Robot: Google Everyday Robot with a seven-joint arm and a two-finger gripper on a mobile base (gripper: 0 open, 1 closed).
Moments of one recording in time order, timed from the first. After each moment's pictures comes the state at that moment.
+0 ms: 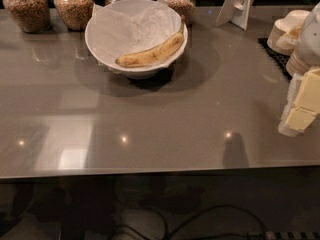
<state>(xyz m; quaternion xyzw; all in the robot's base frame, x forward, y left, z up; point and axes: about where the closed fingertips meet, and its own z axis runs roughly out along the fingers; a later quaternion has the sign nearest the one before) 0.438 -0.217 0.976 -0.60 0.78 -0.03 0.16</state>
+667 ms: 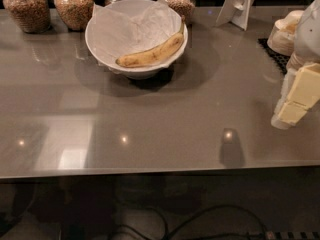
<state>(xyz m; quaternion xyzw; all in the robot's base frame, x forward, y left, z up) 0.452 -0.210 0.978 -0.60 0.78 -0.03 0.19</state>
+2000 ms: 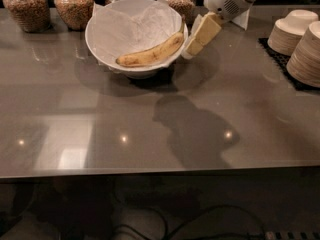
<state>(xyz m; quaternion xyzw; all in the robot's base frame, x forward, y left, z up) 0.650 -0.078 0.991 -0.64 0.67 0.08 0.38</state>
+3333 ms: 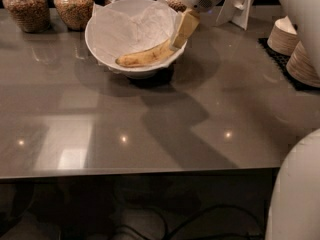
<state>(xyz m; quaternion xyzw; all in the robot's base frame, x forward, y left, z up) 0.712 -0.038 0.981 -0.70 0.61 0.01 0.38</state>
